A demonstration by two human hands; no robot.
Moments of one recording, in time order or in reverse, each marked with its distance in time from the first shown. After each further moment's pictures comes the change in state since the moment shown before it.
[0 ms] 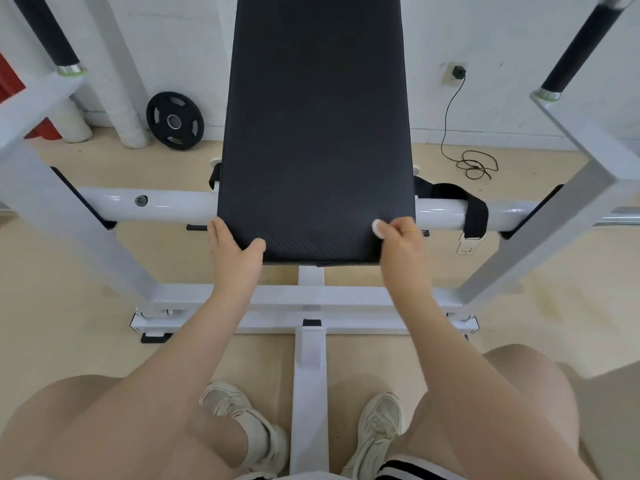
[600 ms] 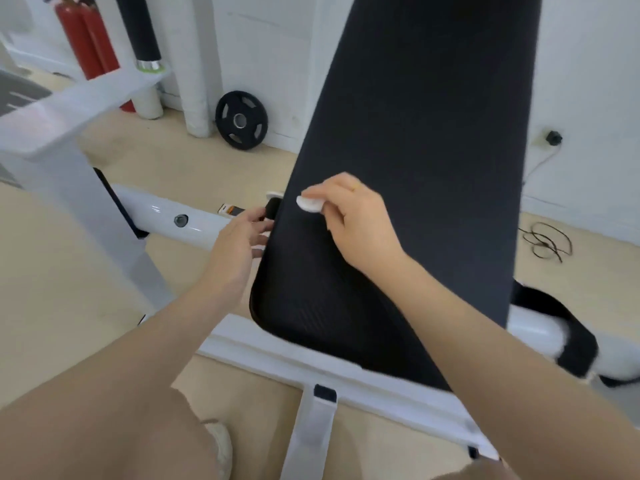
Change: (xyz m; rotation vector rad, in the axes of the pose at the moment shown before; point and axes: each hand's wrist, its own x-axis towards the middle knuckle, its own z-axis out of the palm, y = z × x) left_hand 0.105 0.034 -0.032 -0.399 0.026 -0.085; right_hand 0.111 -0.144 0.097 0.098 -0.310 -0.902
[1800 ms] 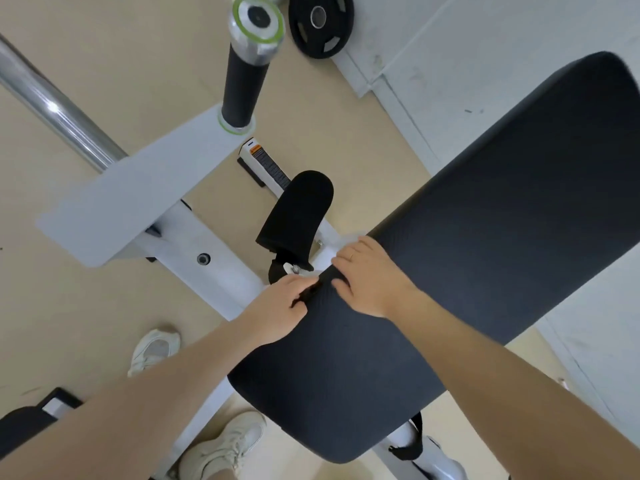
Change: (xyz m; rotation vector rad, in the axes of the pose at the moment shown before) left_hand 0.070 0.099 0.008 0.438 -0.467 -0.347; right_hand 0.217 0.037 -0.017 -0.542 -1.373 -0.307
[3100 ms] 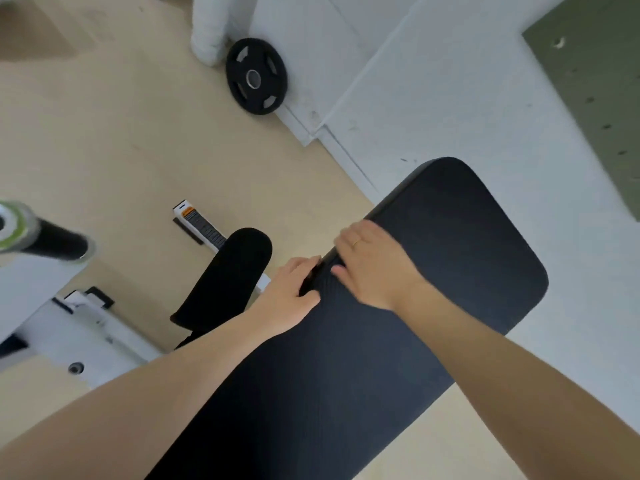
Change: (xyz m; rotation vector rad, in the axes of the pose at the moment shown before) left_hand 0.155 0.210 -0.020 -0.053 0.171 0.087; right_hand -0.029 0.227 -0.090 -0.203 0.290 0.085
